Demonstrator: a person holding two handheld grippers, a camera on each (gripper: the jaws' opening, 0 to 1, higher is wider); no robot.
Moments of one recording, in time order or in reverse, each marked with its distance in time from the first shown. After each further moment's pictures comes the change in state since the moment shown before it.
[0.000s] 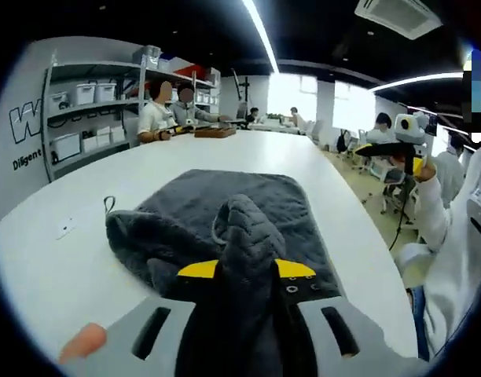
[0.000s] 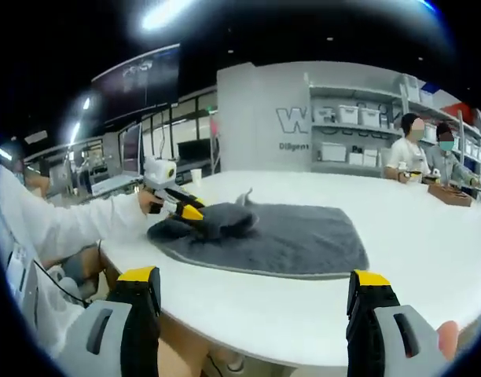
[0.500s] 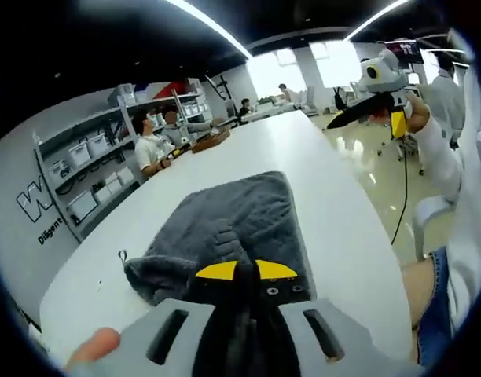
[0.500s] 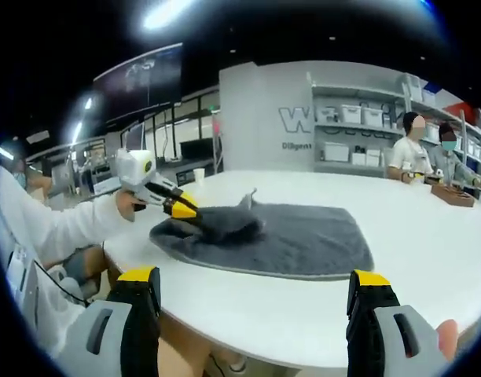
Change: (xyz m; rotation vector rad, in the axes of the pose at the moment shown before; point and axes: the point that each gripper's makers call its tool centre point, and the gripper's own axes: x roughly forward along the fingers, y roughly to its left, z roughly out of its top) left arm -0.021 -0.078 0.028 0.305 0.023 0.098; right arm 0.003 0.007 -0.002 -0.002 0.004 0.015
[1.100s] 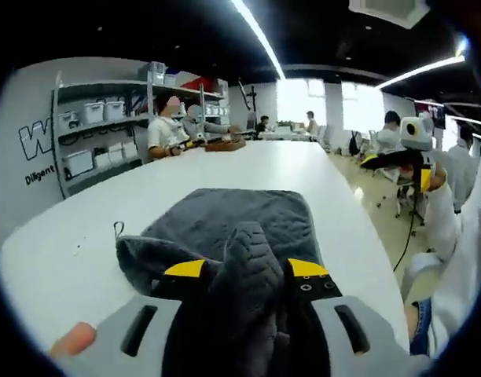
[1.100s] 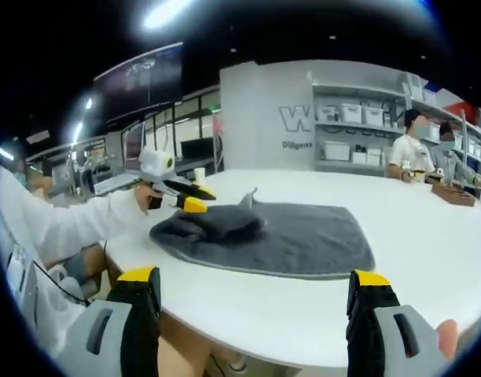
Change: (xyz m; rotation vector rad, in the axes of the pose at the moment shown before) left arm 0.024 0.063 -0.015 -0.400 -0.126 -0.067; right arm 0.000 -0.002 0.000 0.003 0.008 0.000
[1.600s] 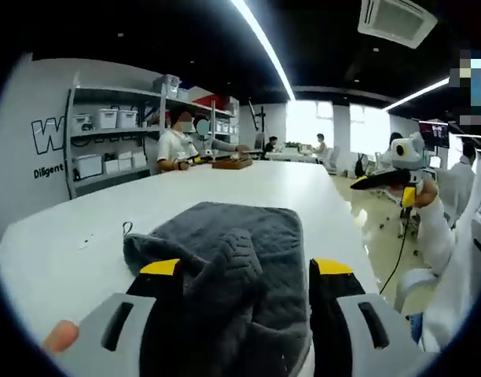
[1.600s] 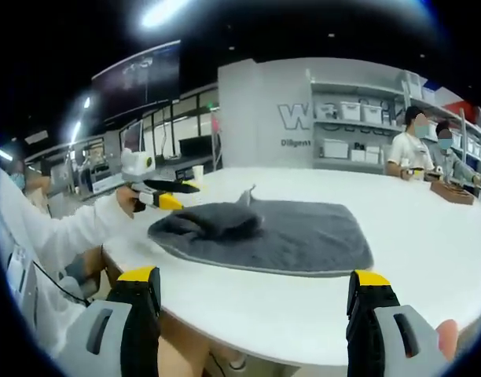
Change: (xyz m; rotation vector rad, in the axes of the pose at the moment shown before) left arm -0.048 -0.028 0.001 0.049 -0.072 0.085; right arm -0.001 -0.002 -0.002 0.003 0.006 -0.008
